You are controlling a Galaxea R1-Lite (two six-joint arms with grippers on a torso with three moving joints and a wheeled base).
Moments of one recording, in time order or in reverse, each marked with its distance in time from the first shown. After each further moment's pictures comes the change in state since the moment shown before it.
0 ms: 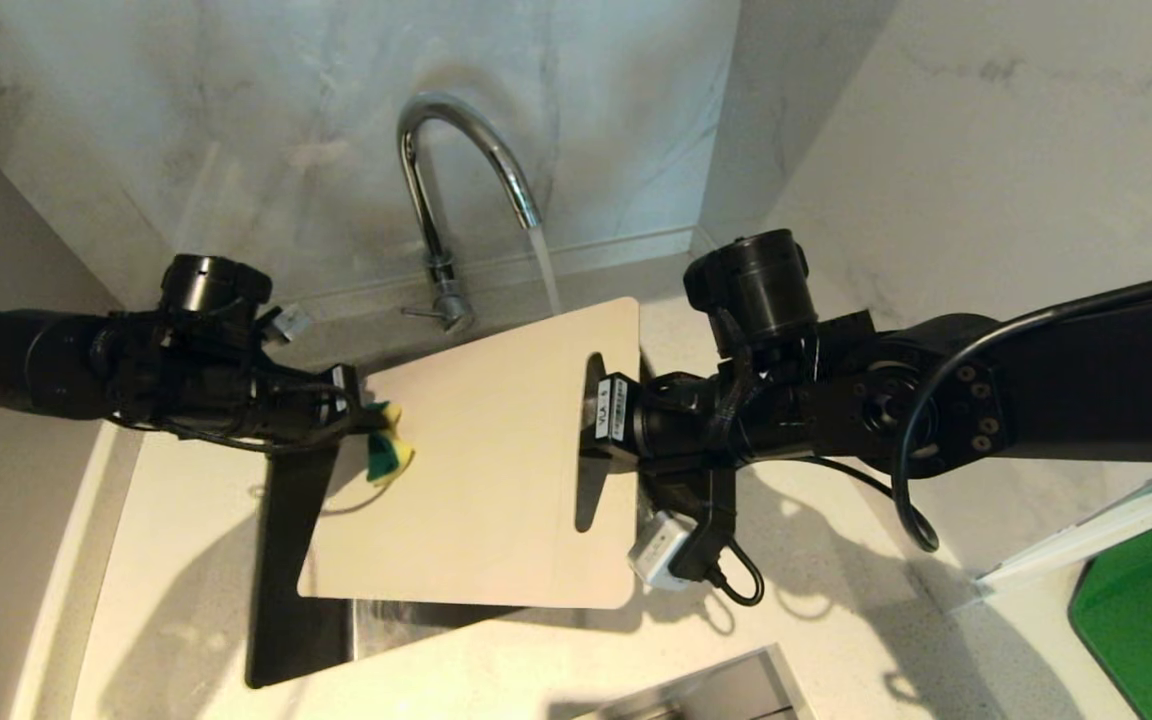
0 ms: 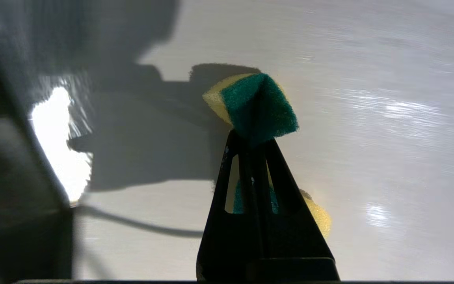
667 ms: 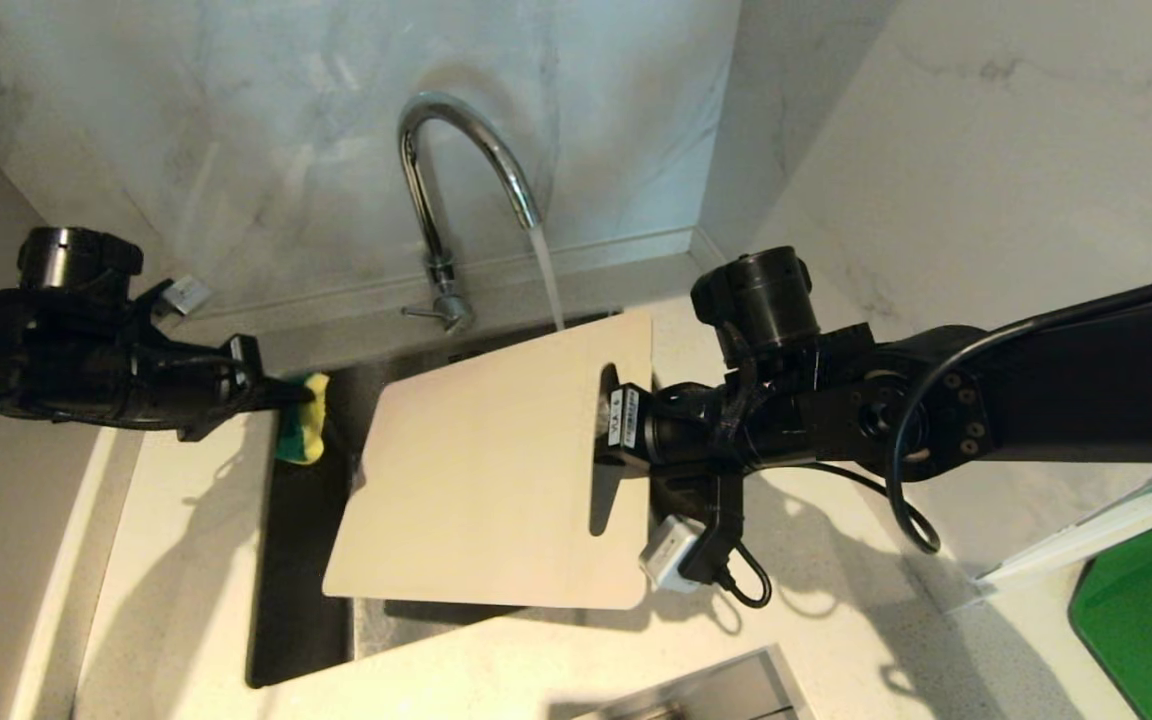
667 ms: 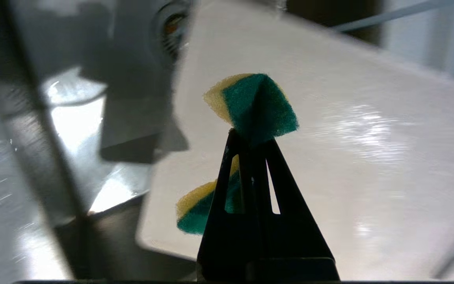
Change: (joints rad) left arm 0.169 -0.111 0.048 -0.024 -0.171 0.027; right arm -0.032 0.020 0.019 -0.005 -0.009 -0.007
